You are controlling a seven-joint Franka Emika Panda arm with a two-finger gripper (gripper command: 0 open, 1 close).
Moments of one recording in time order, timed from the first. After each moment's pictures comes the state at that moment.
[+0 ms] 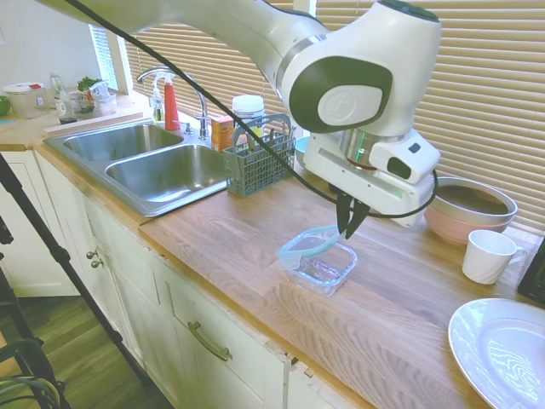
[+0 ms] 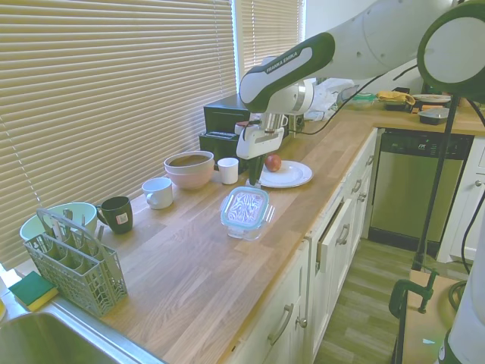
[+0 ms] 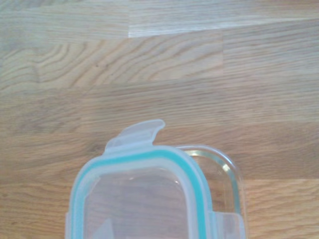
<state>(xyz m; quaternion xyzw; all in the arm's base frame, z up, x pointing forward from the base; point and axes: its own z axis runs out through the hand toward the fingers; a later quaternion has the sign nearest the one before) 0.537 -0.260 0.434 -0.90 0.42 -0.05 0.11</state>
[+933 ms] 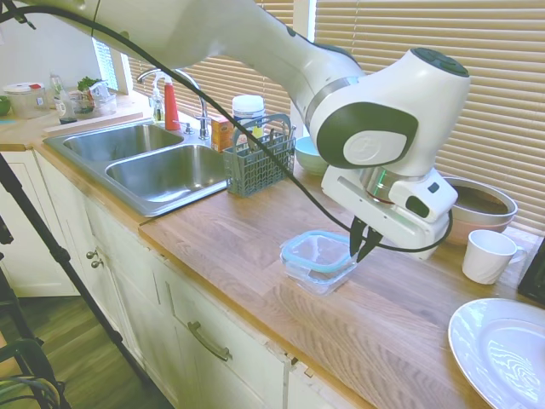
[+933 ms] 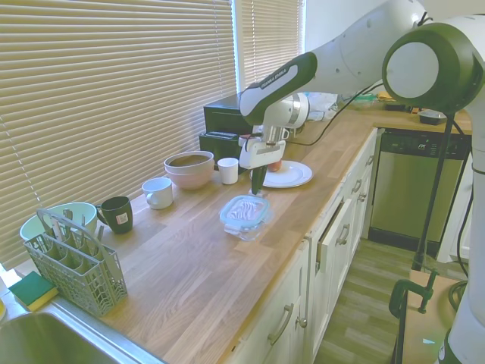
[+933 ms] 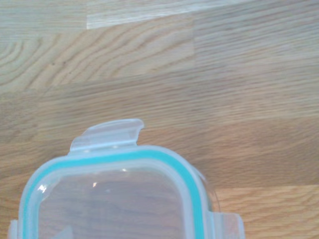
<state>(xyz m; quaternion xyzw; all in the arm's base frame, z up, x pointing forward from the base) 0.546 -0.286 0.397 -0.89 0.44 -0.03 0.12</state>
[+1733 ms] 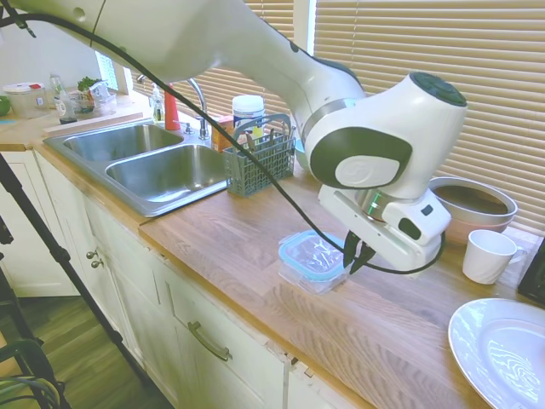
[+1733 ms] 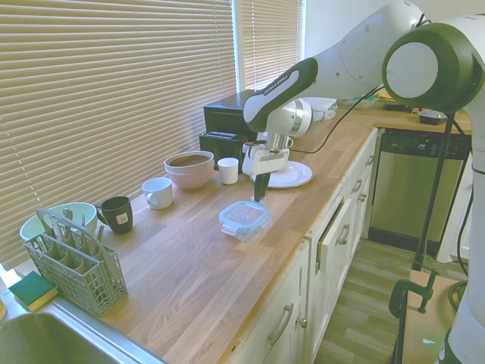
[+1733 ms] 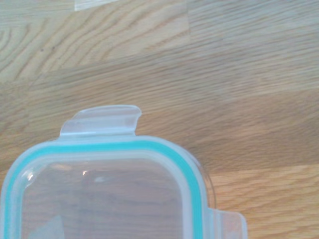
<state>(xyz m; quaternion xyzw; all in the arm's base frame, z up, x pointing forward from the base) 0.534 -0.287 0.374 -0.88 0.46 -0.02 0.14</state>
